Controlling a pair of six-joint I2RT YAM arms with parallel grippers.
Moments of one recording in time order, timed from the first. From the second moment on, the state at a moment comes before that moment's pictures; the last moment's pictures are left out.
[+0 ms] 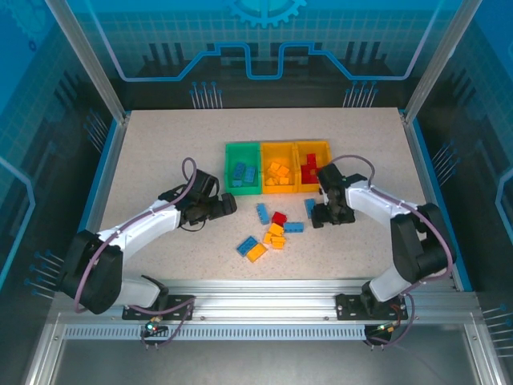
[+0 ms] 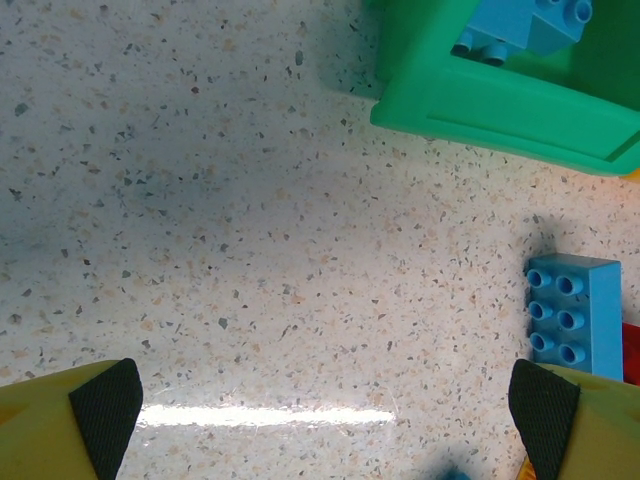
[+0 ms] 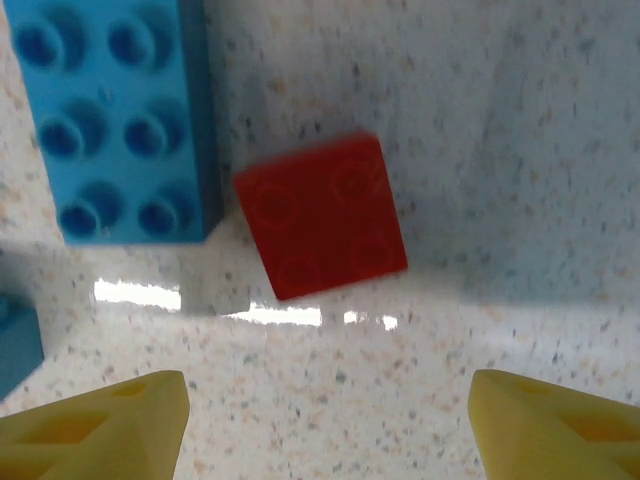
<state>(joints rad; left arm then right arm) -0.43 1.36 0.79 -0.49 0.01 -0.75 0.36 1.58 0.95 -0.84 0.06 0.24</state>
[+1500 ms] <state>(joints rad) -0.43 1.36 0.75 -0.47 0.01 -0.77 0.32 1.80 1.10 -0.92 0.04 0.02</state>
